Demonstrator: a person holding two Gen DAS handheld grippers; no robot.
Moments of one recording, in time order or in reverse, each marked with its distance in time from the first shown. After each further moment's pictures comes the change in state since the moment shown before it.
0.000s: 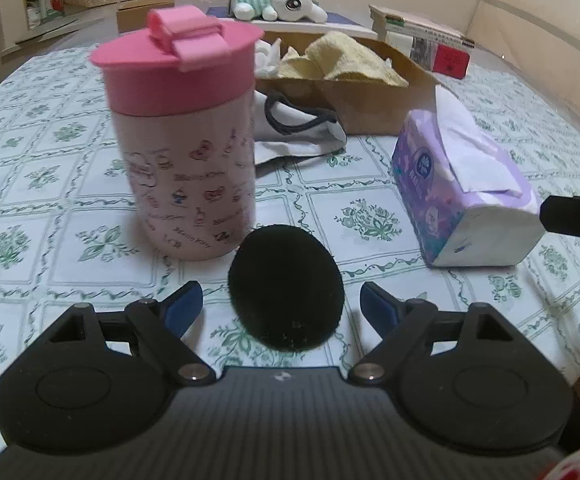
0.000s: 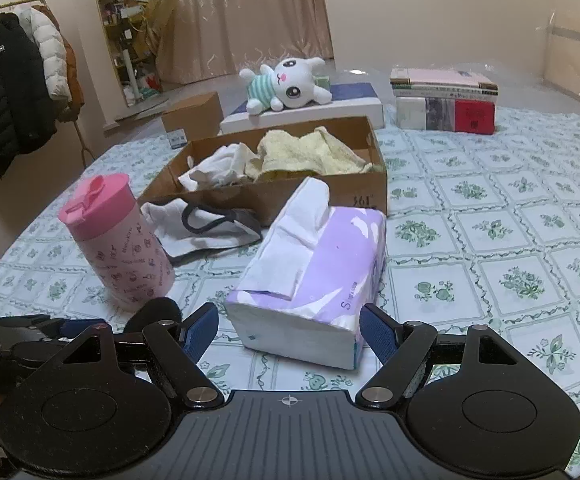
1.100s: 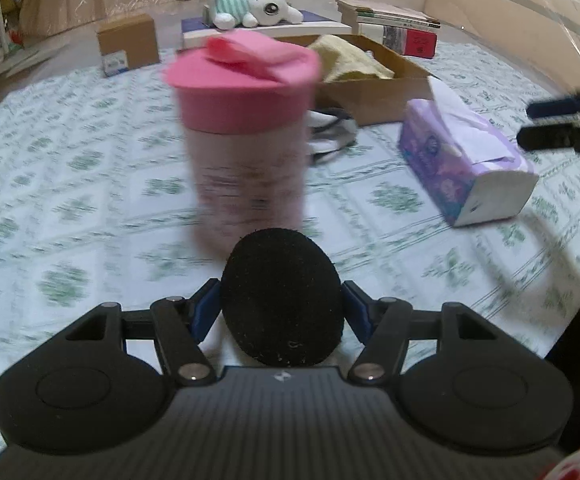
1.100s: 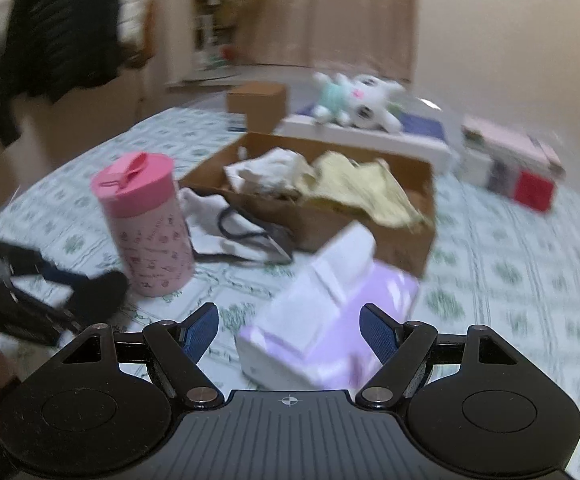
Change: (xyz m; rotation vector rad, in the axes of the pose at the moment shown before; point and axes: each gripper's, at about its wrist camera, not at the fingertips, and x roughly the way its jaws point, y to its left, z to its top) left arm -0.037 0.066 0.001 0.173 0.003 -0.062; right arm 0.014 0.018 0.036 -0.341 0.011 0.097
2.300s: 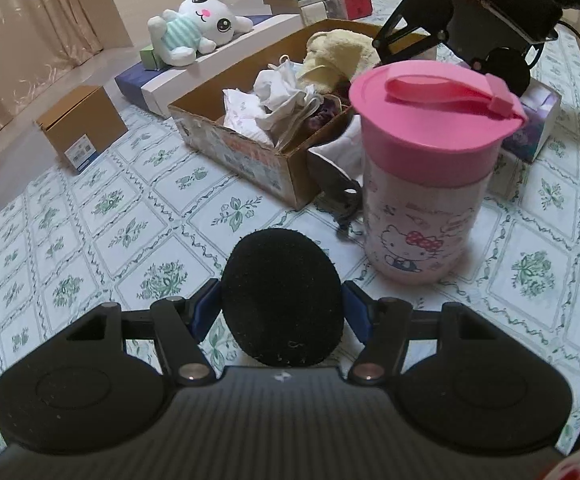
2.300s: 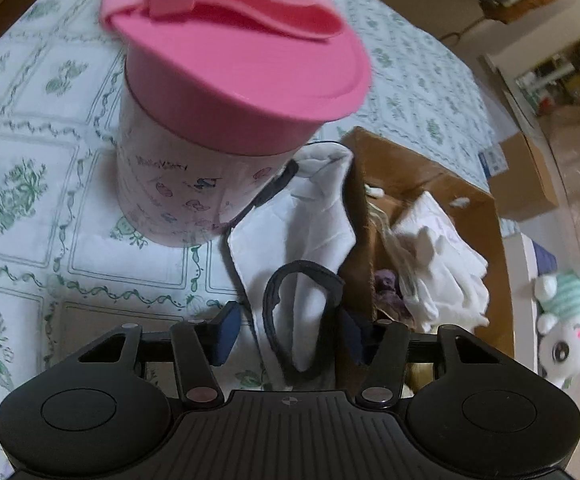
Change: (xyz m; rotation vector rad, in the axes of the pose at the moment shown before) left arm 0.047 0.133 0.074 0.484 0.008 -0.123; right arm 0.214 0.059 0.049 -1.162 0.236 0.301
